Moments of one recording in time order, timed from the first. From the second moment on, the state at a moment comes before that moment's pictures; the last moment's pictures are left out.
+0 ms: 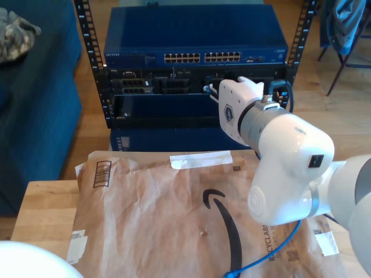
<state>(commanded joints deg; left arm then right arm) 101.8 -28.1 -5.4 0.0 57.7 6.5 26.6 -4.4 -31.4 15.4 -38.0 83.1</state>
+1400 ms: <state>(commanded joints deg) 101.8 -28.1 -5.4 0.0 57.7 6.5 25.7 21.1 -42.3 25.2 -72.4 85.4</state>
